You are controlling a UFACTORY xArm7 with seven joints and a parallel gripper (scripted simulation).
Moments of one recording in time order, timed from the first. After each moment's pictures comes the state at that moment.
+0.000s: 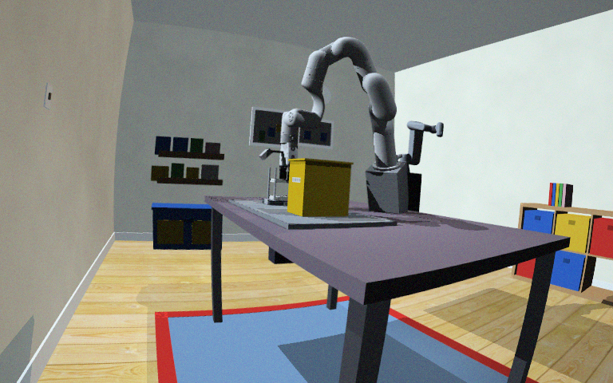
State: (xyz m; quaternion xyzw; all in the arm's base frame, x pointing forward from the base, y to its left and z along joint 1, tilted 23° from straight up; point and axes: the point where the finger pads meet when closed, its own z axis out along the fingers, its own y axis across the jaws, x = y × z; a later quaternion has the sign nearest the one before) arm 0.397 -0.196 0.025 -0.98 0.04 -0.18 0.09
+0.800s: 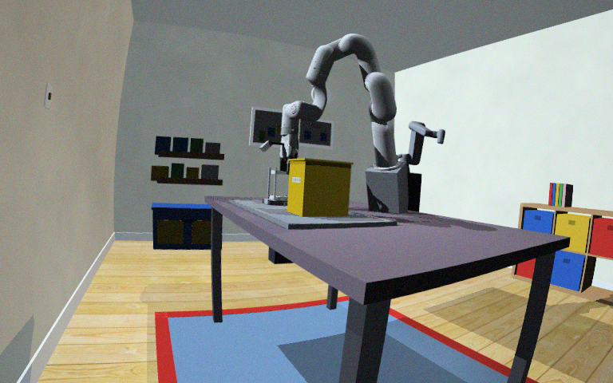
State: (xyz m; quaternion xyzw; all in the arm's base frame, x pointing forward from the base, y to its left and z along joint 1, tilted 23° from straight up) arm 0.384 -0.202 0.057 -0.98 0.04 -0.18 0.09
